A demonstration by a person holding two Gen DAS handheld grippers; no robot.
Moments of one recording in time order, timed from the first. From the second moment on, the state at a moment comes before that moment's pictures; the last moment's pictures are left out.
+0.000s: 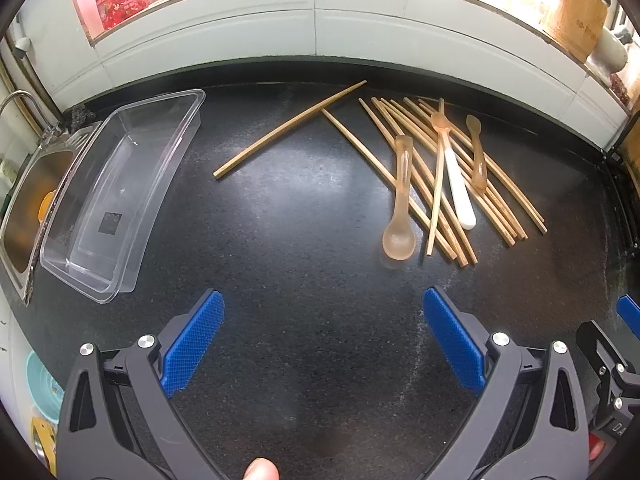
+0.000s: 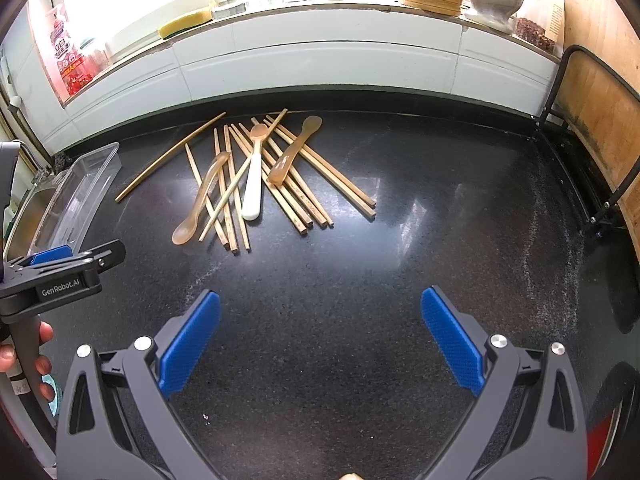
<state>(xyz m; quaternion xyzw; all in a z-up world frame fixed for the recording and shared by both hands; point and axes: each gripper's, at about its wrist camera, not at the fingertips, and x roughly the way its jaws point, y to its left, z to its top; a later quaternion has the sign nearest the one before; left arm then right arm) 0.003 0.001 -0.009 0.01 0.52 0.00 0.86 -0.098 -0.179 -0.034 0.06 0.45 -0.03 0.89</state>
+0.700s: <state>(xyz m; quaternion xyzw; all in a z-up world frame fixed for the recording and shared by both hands) 0.003 0.000 -0.010 0.02 0.52 0.00 0.85 -0.096 -0.181 -0.035 0.06 0.45 -0.03 0.89</state>
